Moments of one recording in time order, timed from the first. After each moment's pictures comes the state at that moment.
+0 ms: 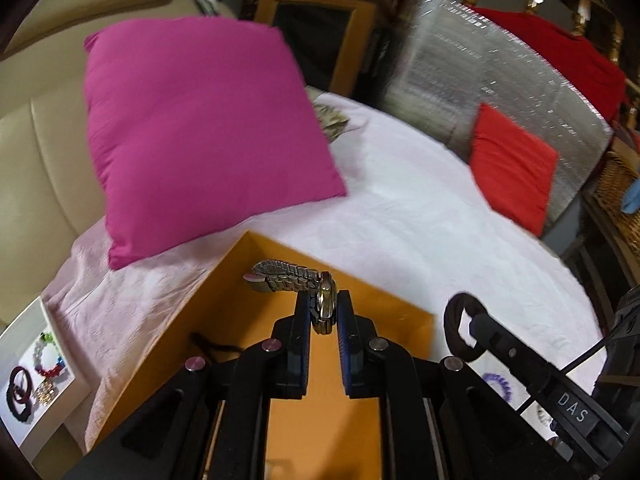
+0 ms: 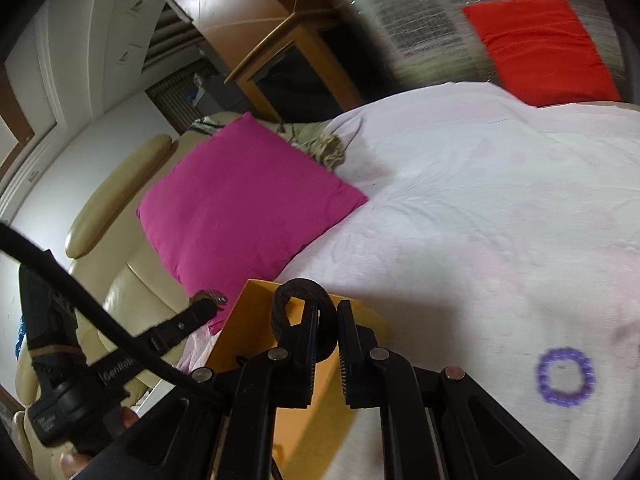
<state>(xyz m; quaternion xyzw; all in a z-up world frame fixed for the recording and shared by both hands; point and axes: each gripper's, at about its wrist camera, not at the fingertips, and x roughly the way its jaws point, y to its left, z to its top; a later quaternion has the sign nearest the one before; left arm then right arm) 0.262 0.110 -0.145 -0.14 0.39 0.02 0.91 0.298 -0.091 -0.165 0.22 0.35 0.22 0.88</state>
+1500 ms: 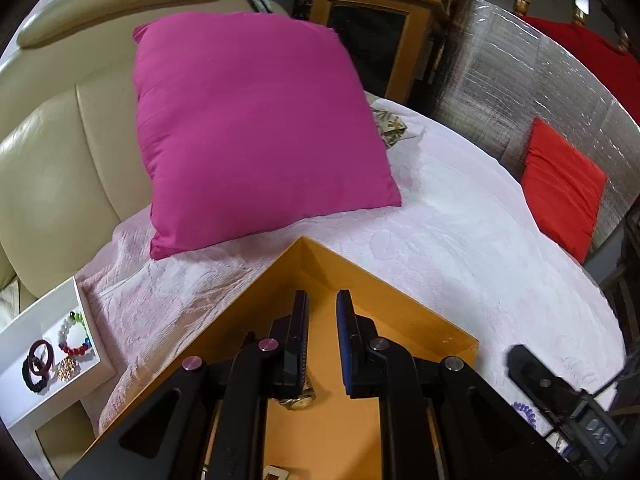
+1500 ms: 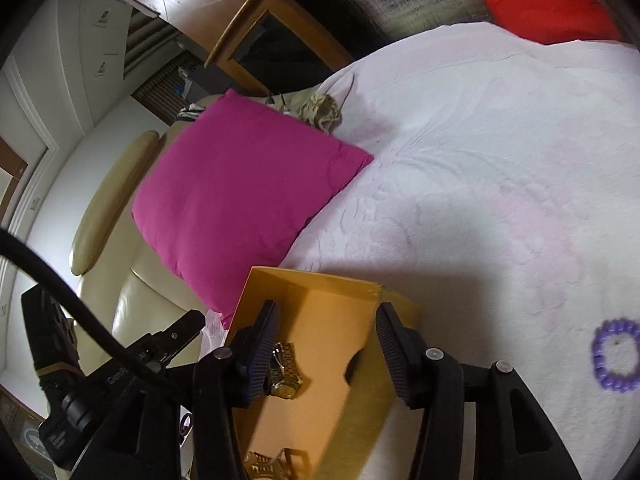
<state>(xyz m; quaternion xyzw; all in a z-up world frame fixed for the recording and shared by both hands) 0.270 0.117 -0.142 -0.14 0.38 0.11 0.91 0.324 -0.099 -0.195 0.27 0.40 0.23 0.85</state>
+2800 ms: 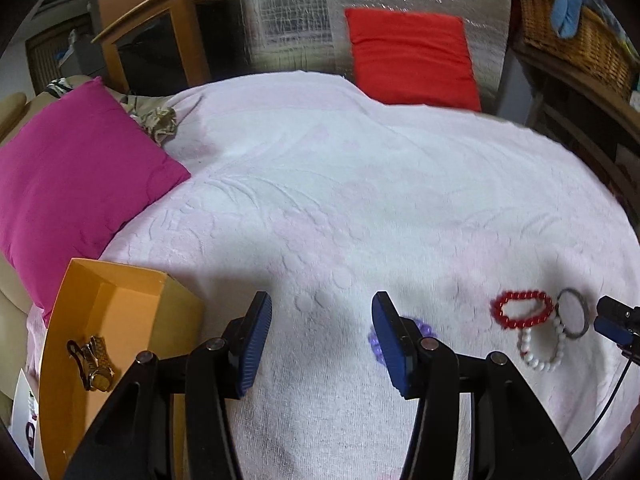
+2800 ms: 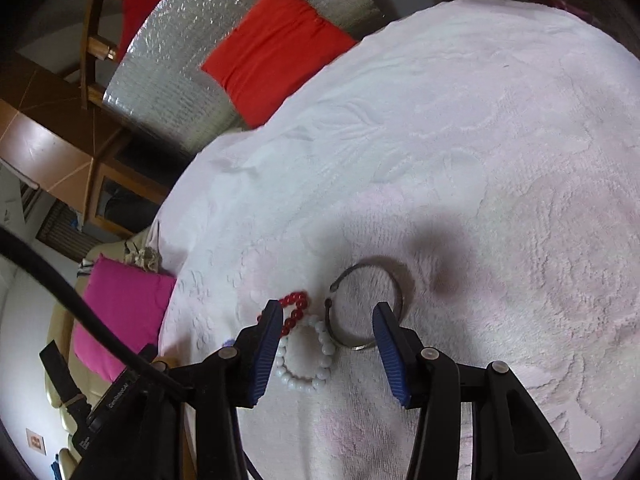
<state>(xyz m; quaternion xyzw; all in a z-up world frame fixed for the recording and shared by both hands) 0.266 -0.129 -0.178 0.08 0.42 -0.08 0.90 0.182 -0.432 -0.238 0.40 0.39 -0.02 0.83</state>
